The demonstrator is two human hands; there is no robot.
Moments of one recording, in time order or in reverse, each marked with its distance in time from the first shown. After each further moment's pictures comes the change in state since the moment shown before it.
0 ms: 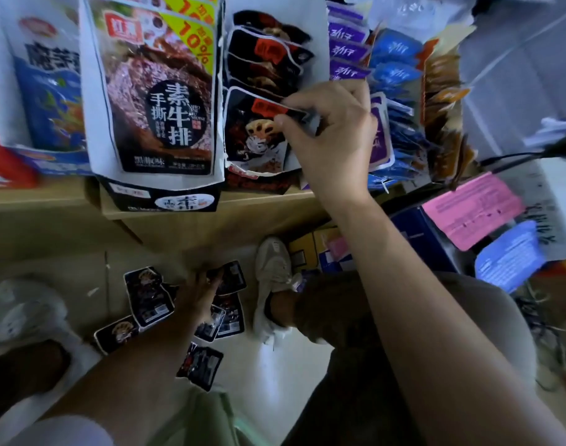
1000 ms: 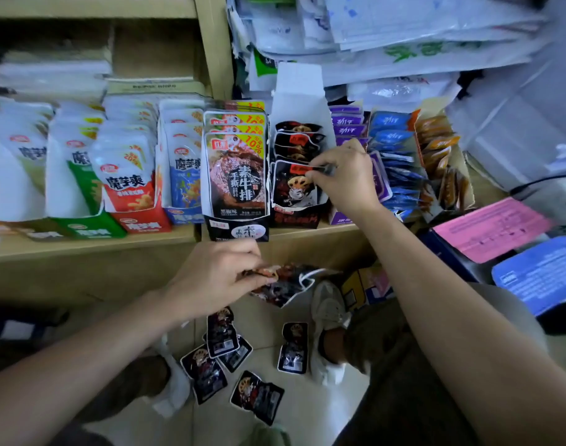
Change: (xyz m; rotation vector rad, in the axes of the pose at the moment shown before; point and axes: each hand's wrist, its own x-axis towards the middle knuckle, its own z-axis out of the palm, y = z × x) left_hand -0.245 -0.027 -0.288 -0.332 0.858 0.641; right_hand 0.018 -0.006 -0.023 0.093 -0.247 0.136
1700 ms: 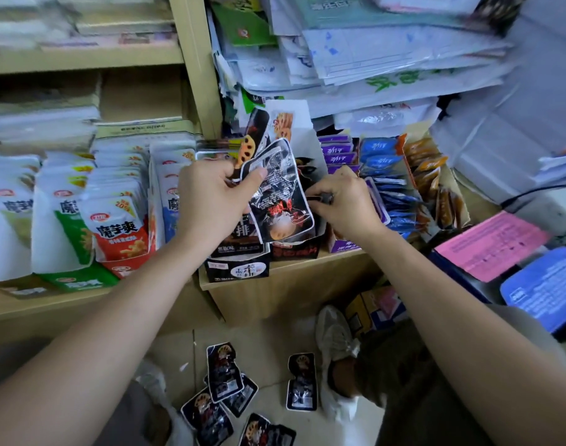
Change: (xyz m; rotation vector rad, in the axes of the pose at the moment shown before) left_hand 0.117 -0.011 -0.054 -0.107 0.547 -0.410; right_hand 0.007 0.002 -0.006 -0.062 -0.040 -0.114
